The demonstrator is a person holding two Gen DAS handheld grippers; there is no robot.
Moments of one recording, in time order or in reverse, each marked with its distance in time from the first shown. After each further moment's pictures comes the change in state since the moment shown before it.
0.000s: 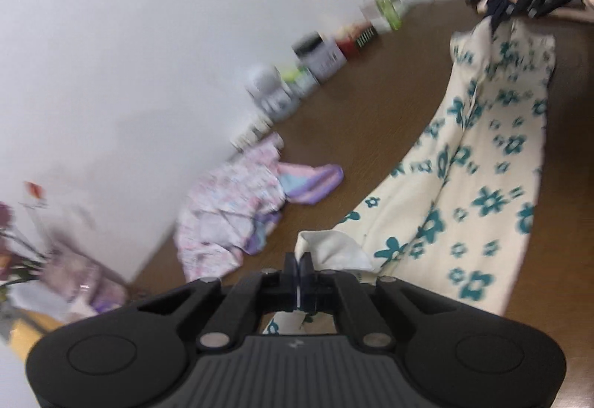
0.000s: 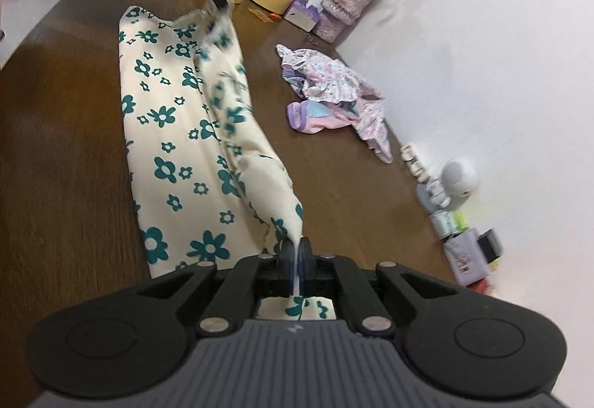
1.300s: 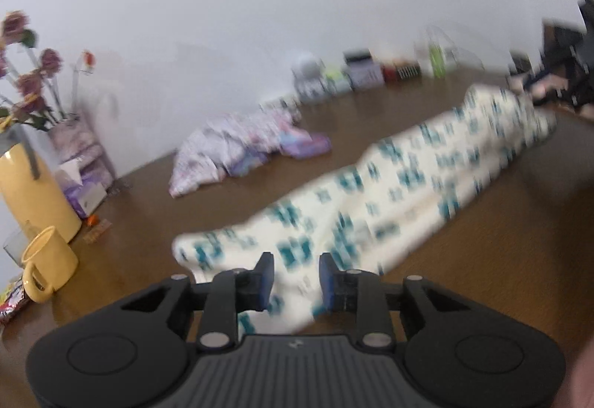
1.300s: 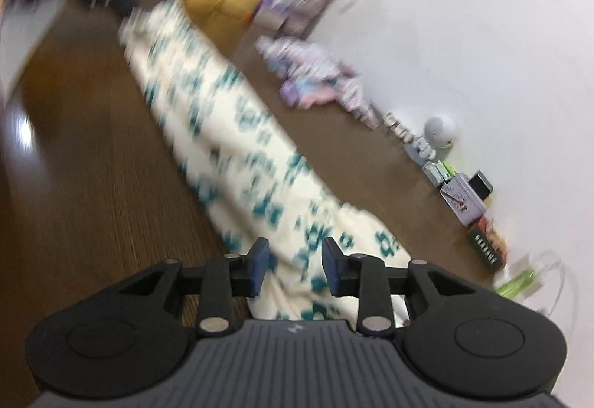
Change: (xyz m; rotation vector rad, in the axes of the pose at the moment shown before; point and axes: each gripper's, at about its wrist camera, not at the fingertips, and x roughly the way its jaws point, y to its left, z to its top) left arm -0.056 -0.027 -0.067 -0.488 -0.022 -0.024; right arm -0.052 0.026 -0.039 0.239 -0.036 -0.030
